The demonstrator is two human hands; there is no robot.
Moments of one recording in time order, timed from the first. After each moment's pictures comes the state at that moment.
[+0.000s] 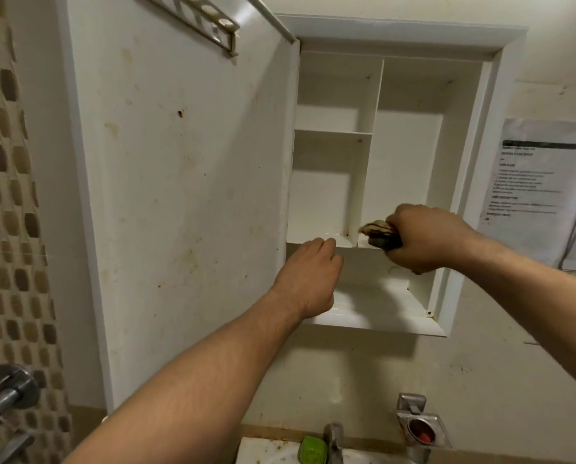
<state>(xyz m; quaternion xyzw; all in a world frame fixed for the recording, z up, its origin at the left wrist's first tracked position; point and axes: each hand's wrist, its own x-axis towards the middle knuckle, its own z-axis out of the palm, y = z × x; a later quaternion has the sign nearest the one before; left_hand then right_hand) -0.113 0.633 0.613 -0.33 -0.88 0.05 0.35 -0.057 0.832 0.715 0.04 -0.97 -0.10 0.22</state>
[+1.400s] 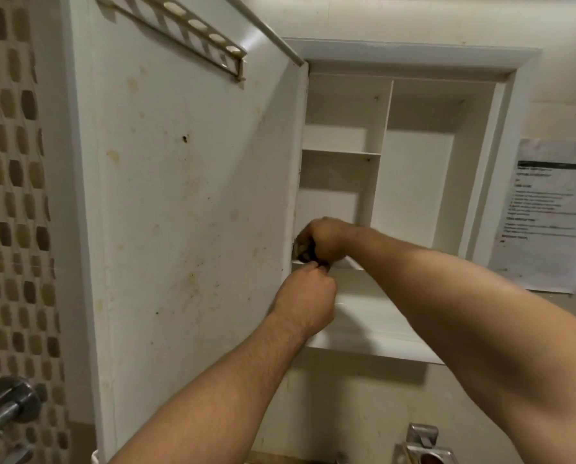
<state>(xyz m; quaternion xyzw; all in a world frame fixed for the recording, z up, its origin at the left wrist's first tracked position) -0.125 0.634 0.615 -0.25 -0.91 -0.03 0.34 -0.168 0.723 0.730 0.13 -0.99 -0.01 0.07</state>
